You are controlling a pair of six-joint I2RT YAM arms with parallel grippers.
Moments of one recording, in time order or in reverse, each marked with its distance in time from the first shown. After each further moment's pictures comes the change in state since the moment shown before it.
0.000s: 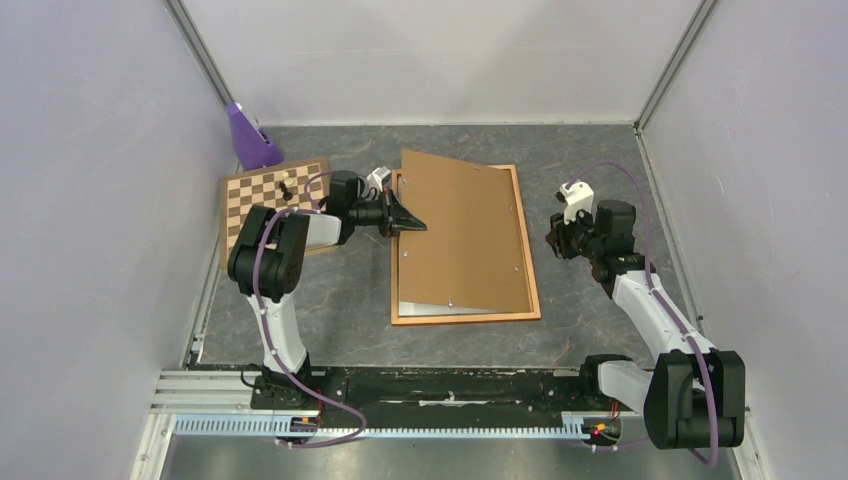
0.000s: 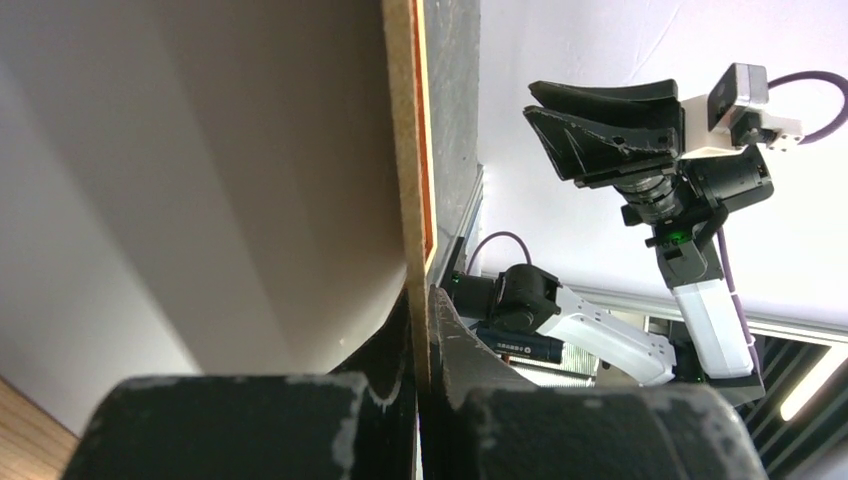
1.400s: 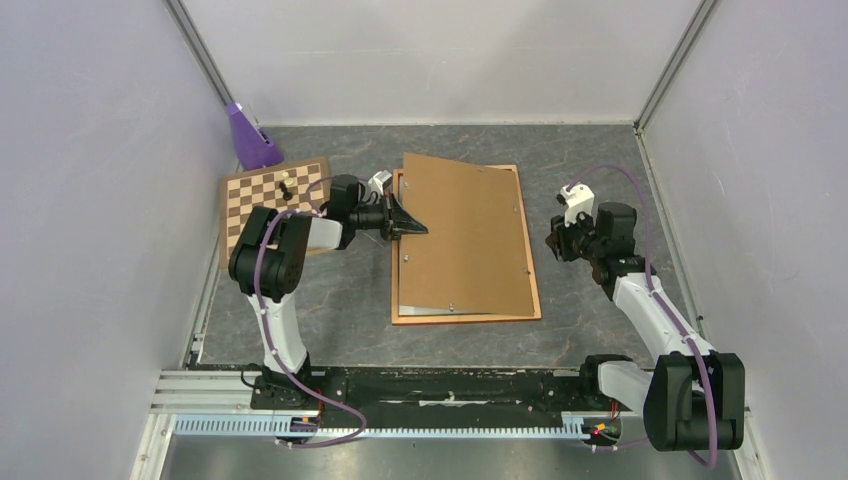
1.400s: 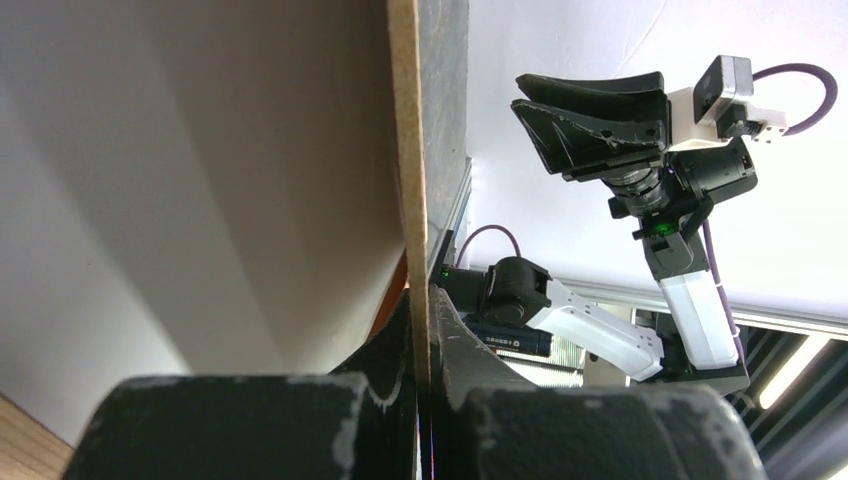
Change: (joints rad) left arm -0.006 0.003 -0.047 0.111 0.018 -0.069; right arm -0.008 -0.010 -0.016 0.000 -0.013 0.000
